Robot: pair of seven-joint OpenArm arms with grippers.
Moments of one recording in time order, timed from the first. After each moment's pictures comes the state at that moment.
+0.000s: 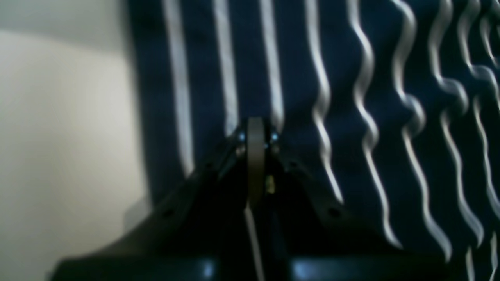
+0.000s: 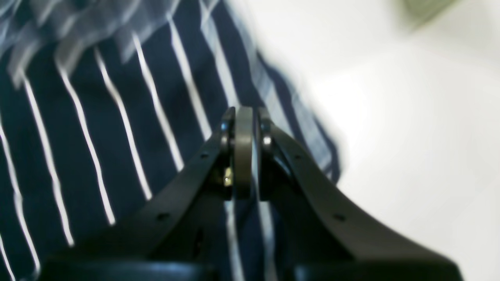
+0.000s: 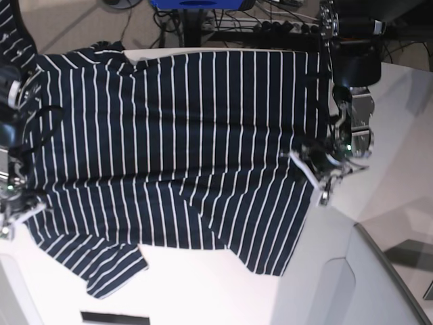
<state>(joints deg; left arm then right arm) -11.7 -11.8 -10.3 54.1 -1.4 -29.7 21.8 28.2 16.8 22.8 30.5 -12.2 6.6 -4.5</state>
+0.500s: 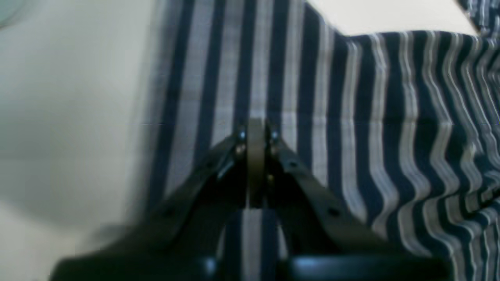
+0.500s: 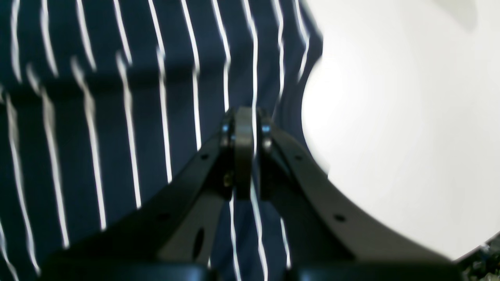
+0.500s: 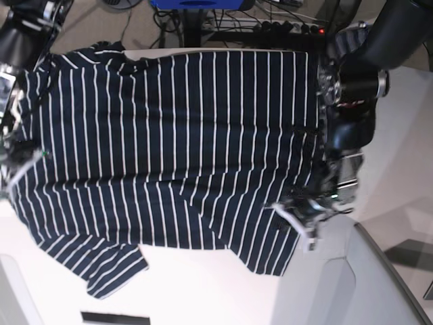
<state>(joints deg) -31.0 -8.2 -9.6 28.1 -1.0 -29.0 9.9 3.1 9.9 28.6 77.3 -12.3 22.4 -41.1</state>
